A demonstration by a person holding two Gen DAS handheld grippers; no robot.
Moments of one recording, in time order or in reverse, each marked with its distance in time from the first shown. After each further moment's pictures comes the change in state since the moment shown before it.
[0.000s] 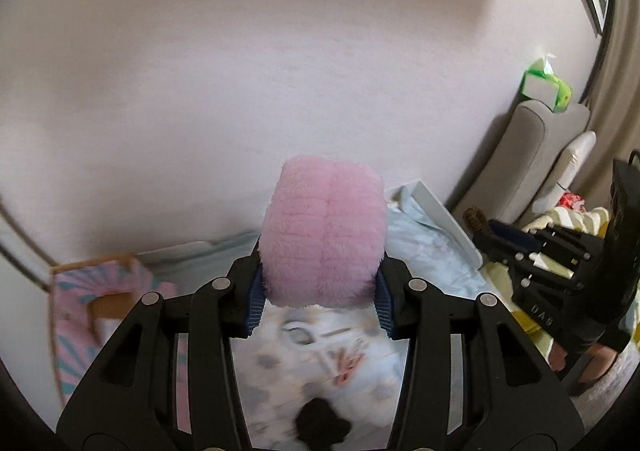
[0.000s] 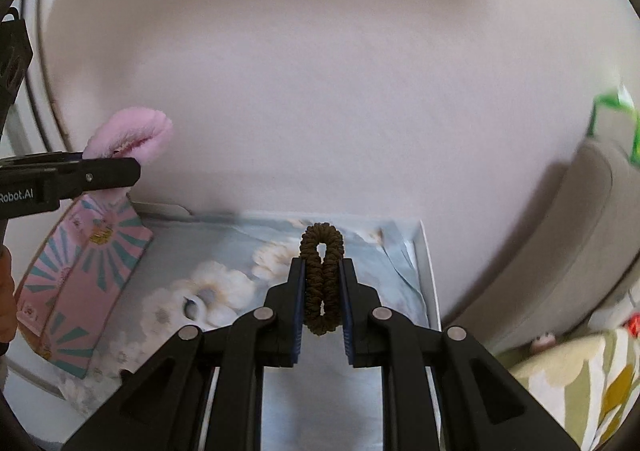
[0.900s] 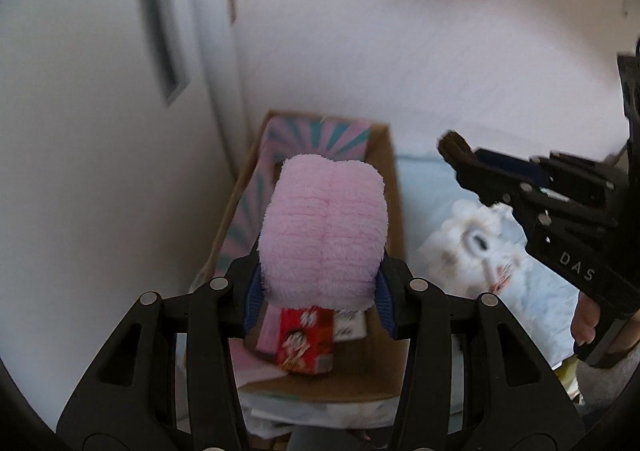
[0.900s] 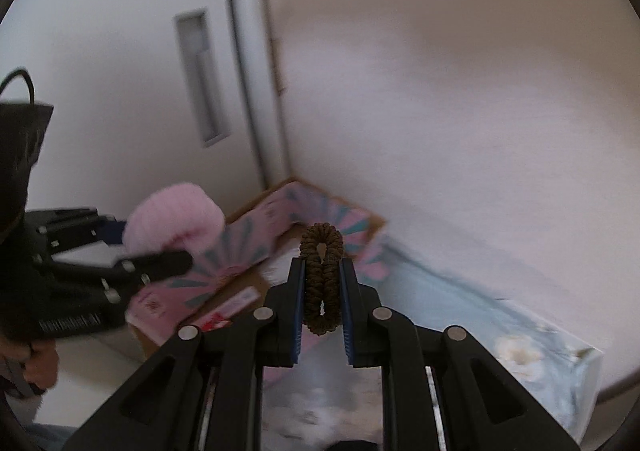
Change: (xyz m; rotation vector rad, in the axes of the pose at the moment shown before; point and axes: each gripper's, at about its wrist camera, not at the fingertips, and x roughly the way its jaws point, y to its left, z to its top) left arm -0.114 0.183 -0.148 -0.378 0.092 0.348; right arm 0.042 0.271 0.039 -0.377 0.067 0.504
